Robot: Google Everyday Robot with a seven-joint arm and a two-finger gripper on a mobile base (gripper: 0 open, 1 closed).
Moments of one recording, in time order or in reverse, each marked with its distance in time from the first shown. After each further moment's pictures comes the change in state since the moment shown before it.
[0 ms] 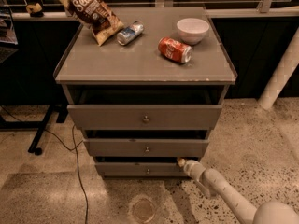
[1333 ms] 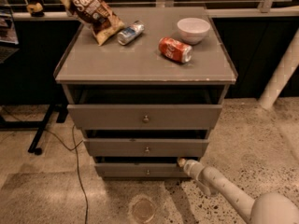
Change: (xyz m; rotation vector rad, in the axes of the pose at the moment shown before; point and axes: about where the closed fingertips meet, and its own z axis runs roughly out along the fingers) arm 0.003 -0.007 -0.004 0.058 0.046 0.032
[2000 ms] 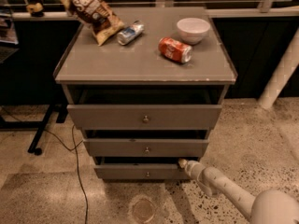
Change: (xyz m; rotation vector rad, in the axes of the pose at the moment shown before) arm 0.003 -0.003 -0.005 0.027 0.027 0.023
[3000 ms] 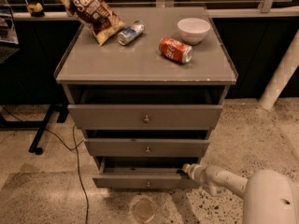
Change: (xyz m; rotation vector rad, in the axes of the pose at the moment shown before) arm 0.021 -0.014 -0.028 0.119 0.143 0.116
